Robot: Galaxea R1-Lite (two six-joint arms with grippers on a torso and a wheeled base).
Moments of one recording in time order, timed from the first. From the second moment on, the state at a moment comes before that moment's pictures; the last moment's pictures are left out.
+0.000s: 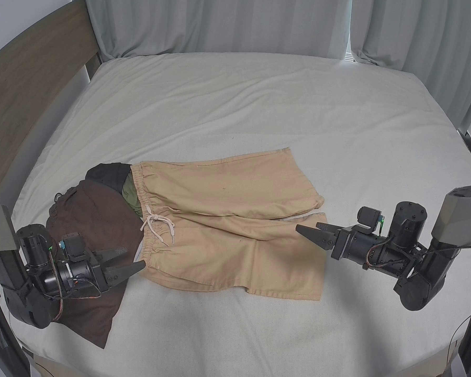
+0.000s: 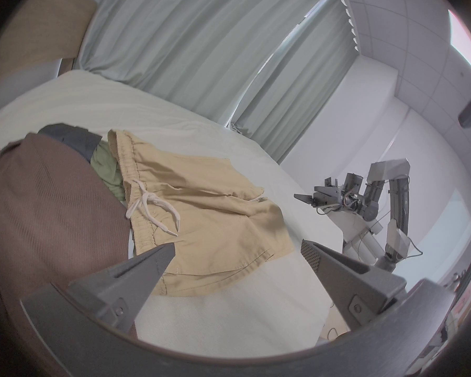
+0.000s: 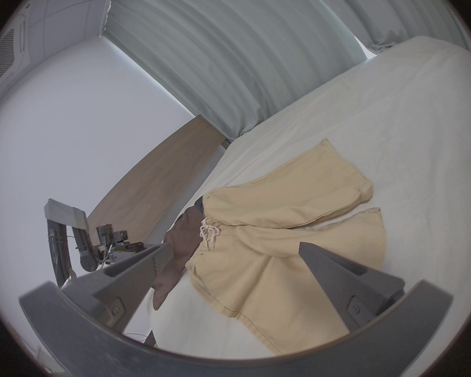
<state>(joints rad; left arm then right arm) 0.07 2.06 -0.21 -1.54 -0.89 -0.13 0.35 2.15 -0.49 -1.54 0.47 0.47</state>
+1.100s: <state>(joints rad) 0.10 2.35 -0.35 -1.54 -0.81 -0.21 0.36 2.12 -0.50 -1.54 0.46 0.47</state>
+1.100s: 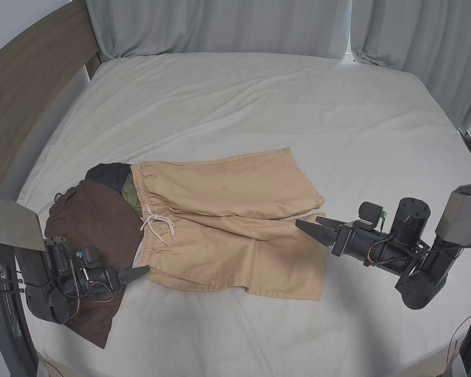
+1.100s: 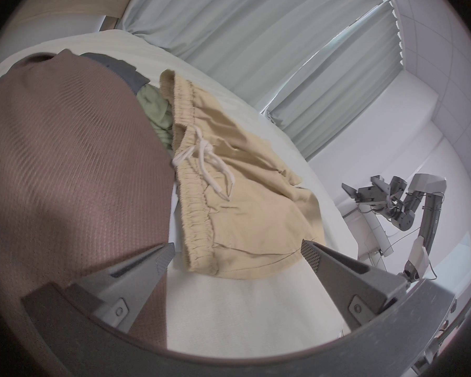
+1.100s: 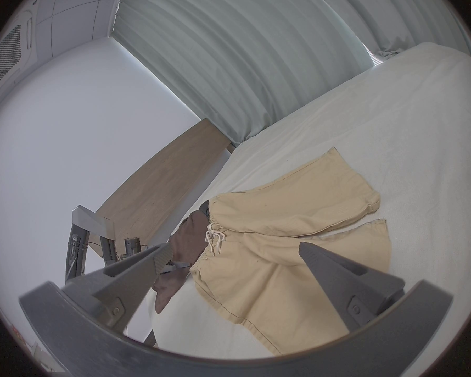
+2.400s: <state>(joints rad) 0.05 2.48 -0.45 -1.54 -0.72 -0.31 0.36 2.13 -0.49 -1.54 0.47 0.46</state>
